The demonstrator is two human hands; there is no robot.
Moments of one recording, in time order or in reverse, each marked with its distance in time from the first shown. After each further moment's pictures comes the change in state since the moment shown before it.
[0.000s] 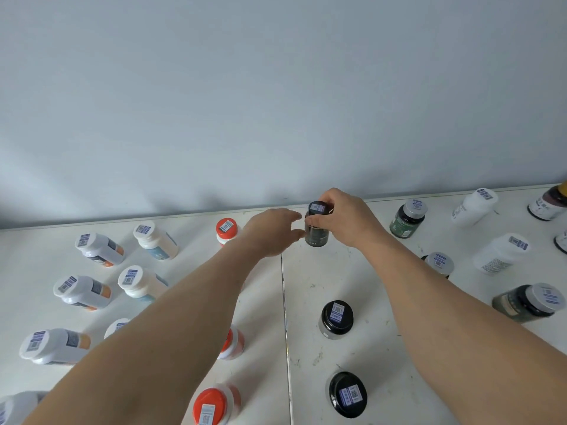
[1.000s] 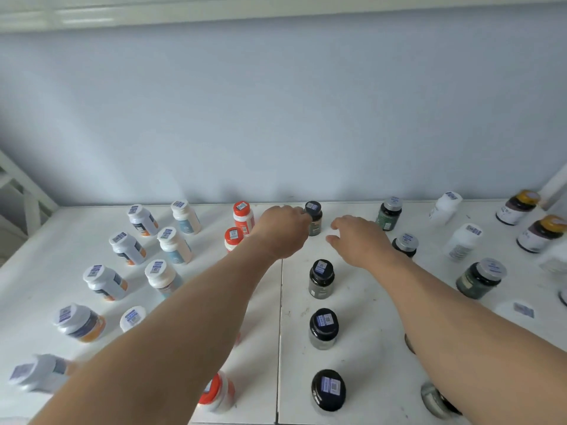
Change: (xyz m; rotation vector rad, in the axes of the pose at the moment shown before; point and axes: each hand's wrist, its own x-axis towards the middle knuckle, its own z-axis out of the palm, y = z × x) left_hand -0.102 0.066 -0.007 0.456 0.308 0.112; right_hand -0.114 0.007 -0.020 -0.599 -0.033 -0.167
